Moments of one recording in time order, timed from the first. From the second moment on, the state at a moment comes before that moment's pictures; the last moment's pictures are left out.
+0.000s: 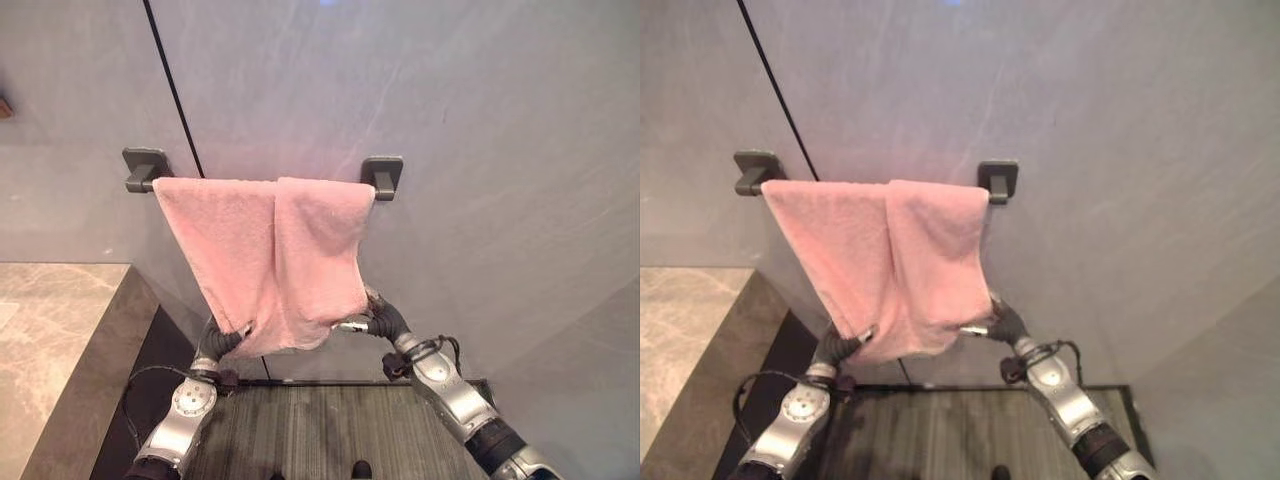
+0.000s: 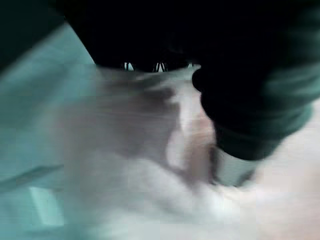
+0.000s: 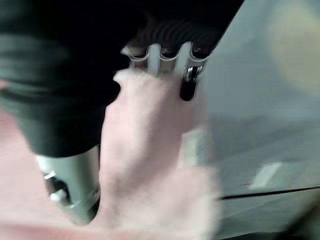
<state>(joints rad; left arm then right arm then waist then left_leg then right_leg) -0.03 0.38 -0.26 0.61 -0.08 -0.14 0.22 -0.17 -0.35 0.48 0.51 0.30 -0.11 -0.01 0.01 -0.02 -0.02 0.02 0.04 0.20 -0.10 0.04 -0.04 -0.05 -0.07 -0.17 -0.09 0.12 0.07</state>
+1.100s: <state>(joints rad) 0.28 0.56 0.38 -0.23 0.49 -0.22 0.72 0.06 -0.66 -0.01 -0.49 -0.44 -0.33 -0.43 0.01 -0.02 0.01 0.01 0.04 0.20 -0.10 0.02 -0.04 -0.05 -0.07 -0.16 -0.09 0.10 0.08</state>
